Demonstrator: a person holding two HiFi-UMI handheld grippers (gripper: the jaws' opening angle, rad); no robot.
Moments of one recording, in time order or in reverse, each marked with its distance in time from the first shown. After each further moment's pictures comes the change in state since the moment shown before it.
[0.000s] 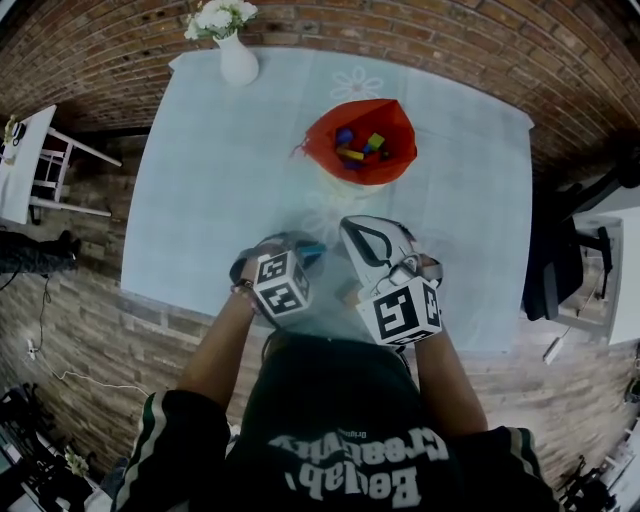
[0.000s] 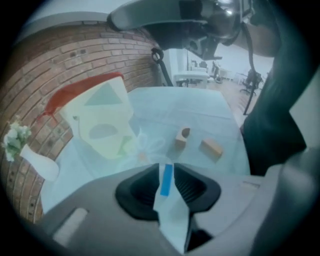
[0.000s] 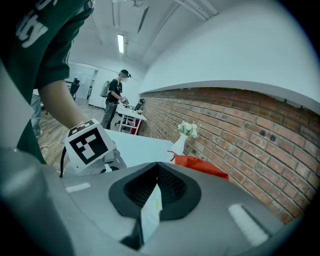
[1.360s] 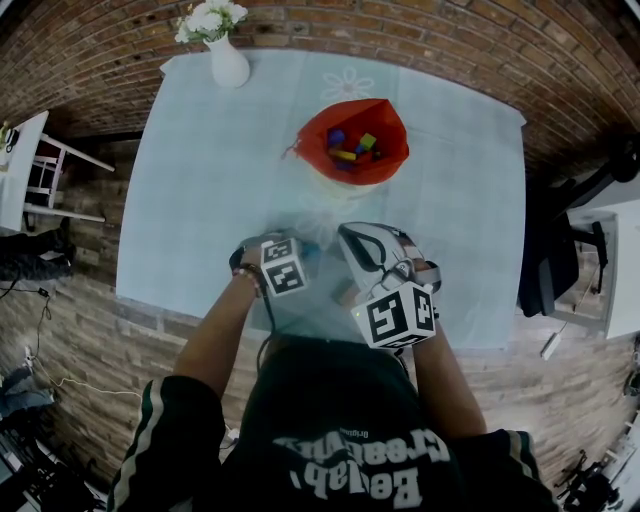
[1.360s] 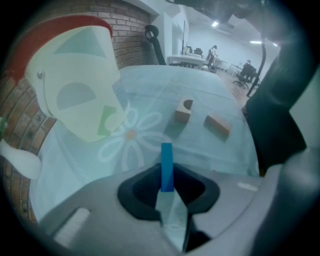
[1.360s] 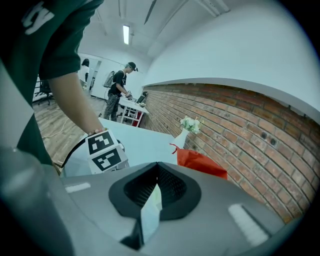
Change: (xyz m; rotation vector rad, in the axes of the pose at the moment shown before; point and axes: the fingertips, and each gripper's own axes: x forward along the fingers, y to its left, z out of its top) left arm 0.052 -0.001 -0.045 0.022 0.173 -0.131; right arm -0.004 0.008 -0.017 -0.068 0.082 0.003
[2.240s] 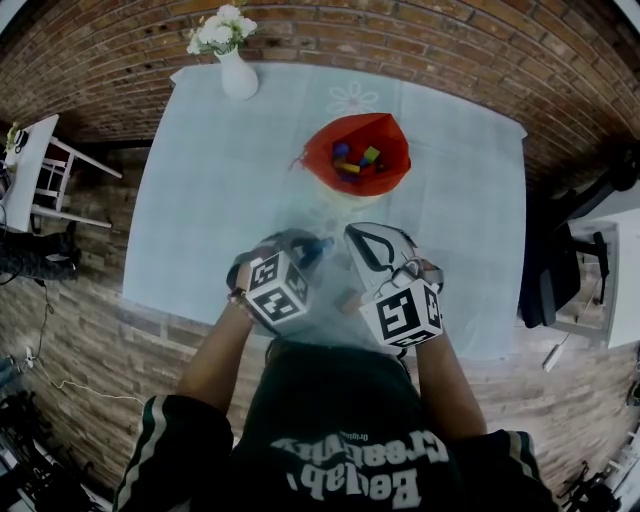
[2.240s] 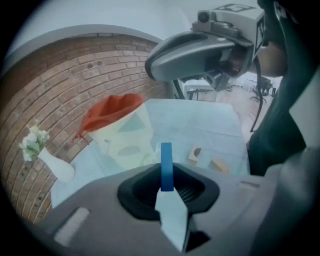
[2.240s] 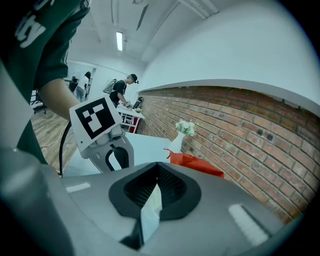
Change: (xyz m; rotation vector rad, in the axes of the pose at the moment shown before) left arm -0.112 0.021 0.067 -0.099 -0.273 0.233; right arm -0.004 -0.018 0.009 0.069 -0.058 -0.013
